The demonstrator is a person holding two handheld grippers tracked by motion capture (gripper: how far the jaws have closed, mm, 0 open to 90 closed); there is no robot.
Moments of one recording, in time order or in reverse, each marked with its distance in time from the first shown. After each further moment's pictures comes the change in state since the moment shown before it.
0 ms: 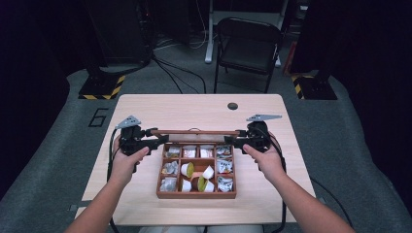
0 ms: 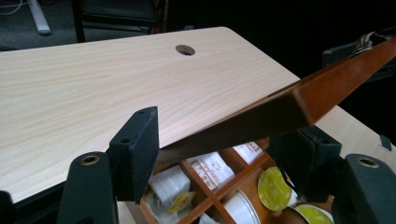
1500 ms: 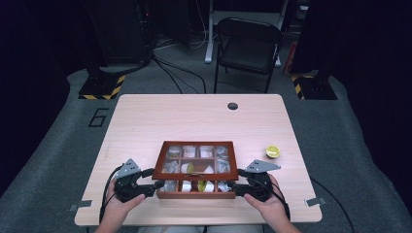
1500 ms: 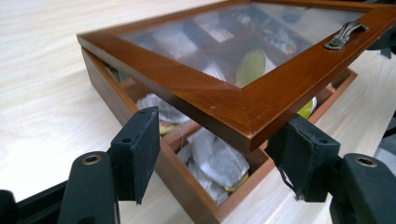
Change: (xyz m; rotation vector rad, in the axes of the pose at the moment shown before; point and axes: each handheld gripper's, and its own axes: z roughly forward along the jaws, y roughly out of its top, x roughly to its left) left arm -0.042 -0.107 -0.033 0.123 0.016 0.068; right arm 0.048 -0.116 -0.018 0.029 -0.052 -0.151
